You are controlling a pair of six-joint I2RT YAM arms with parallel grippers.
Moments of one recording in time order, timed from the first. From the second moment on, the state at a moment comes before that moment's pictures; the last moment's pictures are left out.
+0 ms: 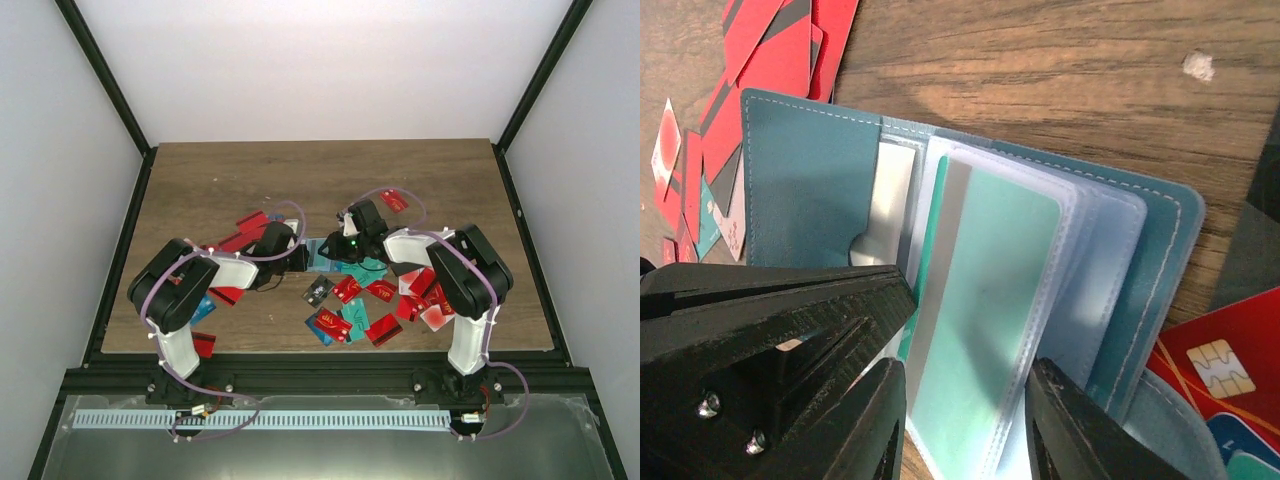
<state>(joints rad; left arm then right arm) -0.60 1.81 0.77 0.30 0.11 -0.55 0.55 1.88 1.02 -0.01 -0.47 0.63</state>
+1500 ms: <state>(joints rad) -0.47 1.20 0.52 -0.02 0.04 -0.61 0.73 2.15 1.46 -0.07 -0.55 0.64</state>
